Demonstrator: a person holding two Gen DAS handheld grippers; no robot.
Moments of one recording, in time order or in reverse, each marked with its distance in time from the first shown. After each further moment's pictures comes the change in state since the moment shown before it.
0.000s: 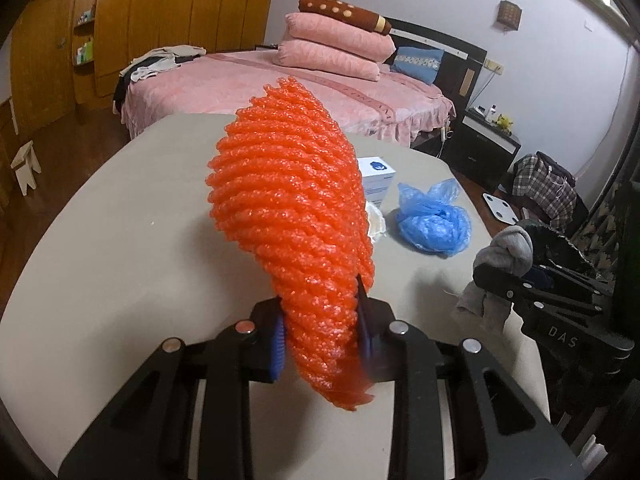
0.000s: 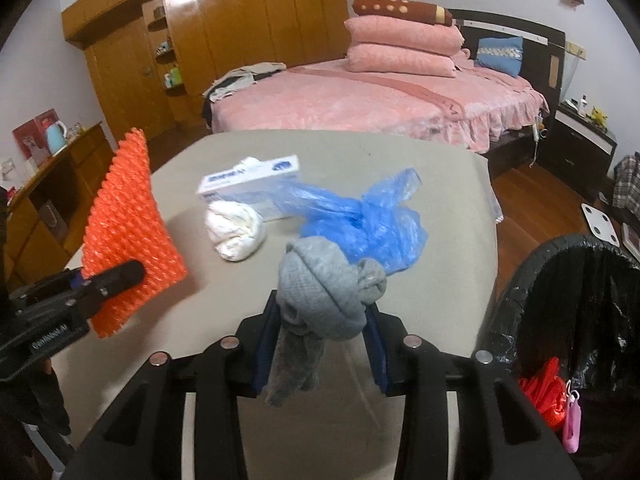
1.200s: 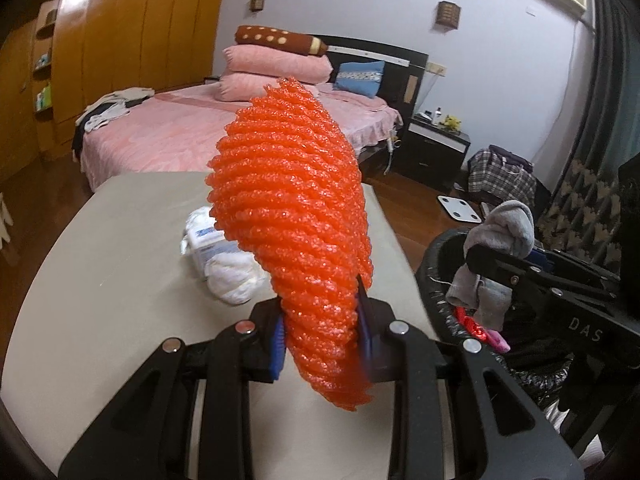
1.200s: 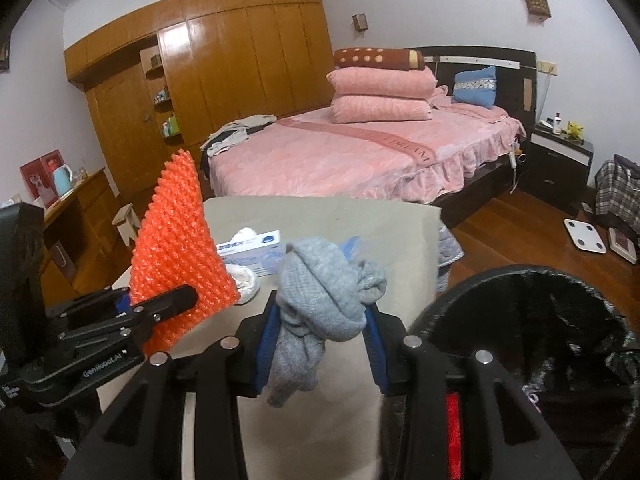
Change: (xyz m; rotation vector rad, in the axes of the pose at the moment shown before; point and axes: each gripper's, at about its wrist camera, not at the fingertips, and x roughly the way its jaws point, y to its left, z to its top) left arm -0.034 -0.071 0.018 0.145 -0.081 -0.132; right arm -0.106 -0.041 0.012 0.057 -0.175 -0.013
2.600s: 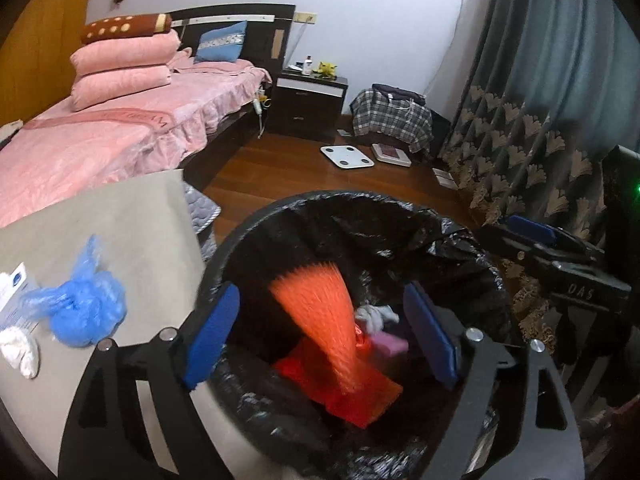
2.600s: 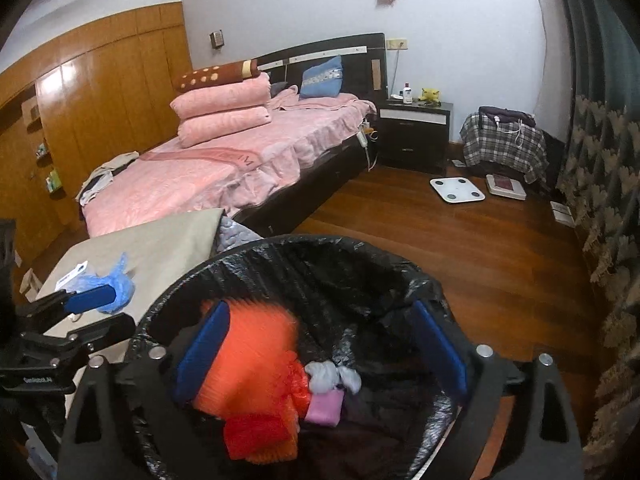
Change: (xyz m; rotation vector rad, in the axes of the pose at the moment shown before) left arm 0.106 -0.182 0.004 0.239 0.147 -0.348; right arm -0.082 -0.214 -0.045 0.257 -0.040 -0.386
